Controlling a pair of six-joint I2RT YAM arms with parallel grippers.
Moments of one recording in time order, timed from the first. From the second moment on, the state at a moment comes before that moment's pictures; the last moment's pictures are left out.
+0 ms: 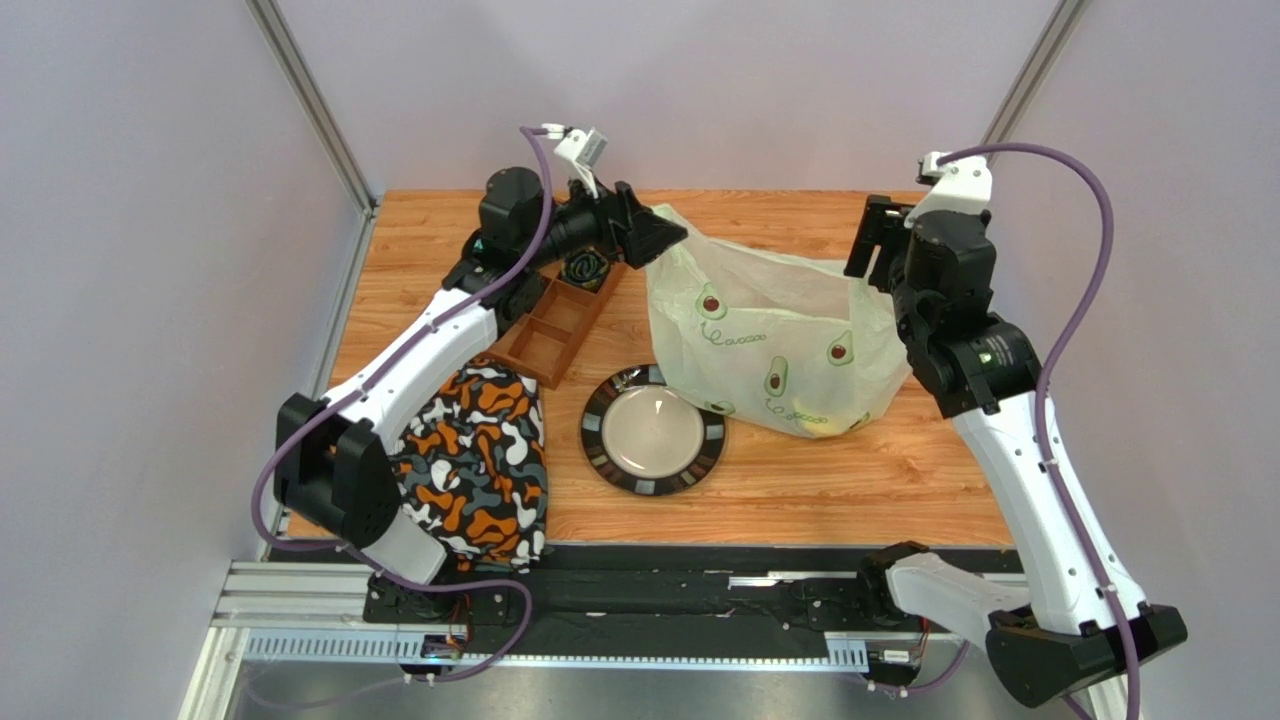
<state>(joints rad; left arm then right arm) -0.47 1.59 1.40 0.19 0.58 -0.42 0.31 1.09 1.36 -0.53 0.47 0.14</state>
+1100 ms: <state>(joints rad) -0.47 0.73 1.03 -0.33 -0.18 -0.21 0.31 0.60 0.93 -0.17 0.43 0.14</state>
